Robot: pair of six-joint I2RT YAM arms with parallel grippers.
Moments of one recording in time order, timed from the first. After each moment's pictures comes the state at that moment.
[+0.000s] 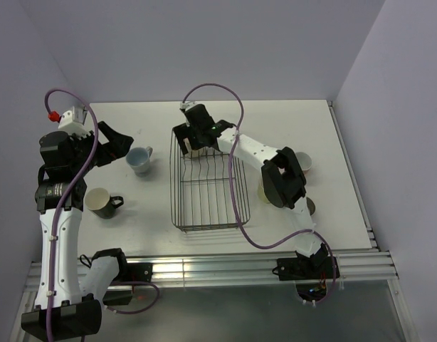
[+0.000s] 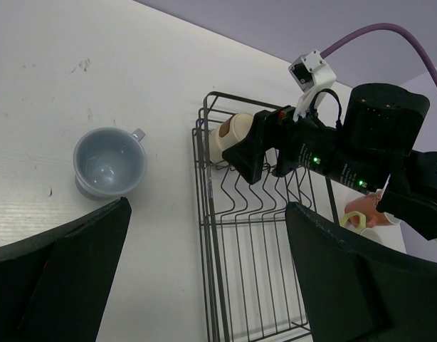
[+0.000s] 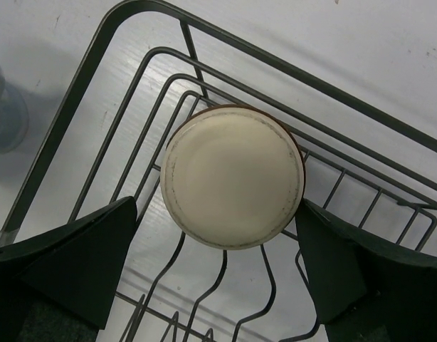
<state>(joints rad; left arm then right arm) 0.14 0.88 1.08 -0.52 0.38 -0.44 0.71 2.23 1.94 -0.48 0.11 0.18</state>
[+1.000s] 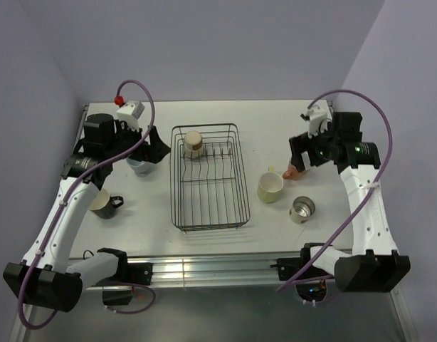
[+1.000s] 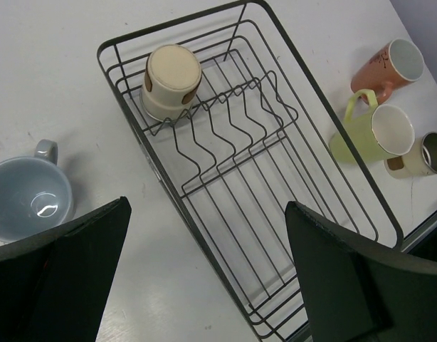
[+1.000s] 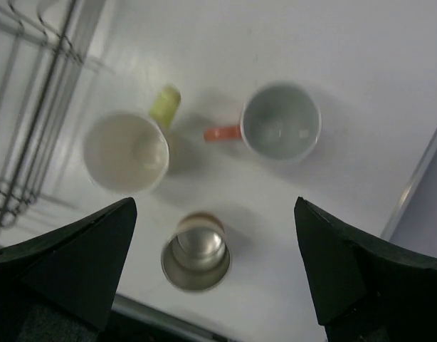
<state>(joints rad) -0.20 1.10 1.18 -0.55 0.40 -0.14 -0.04 1.18 1.34 -0.97 -0.30 -0.36</state>
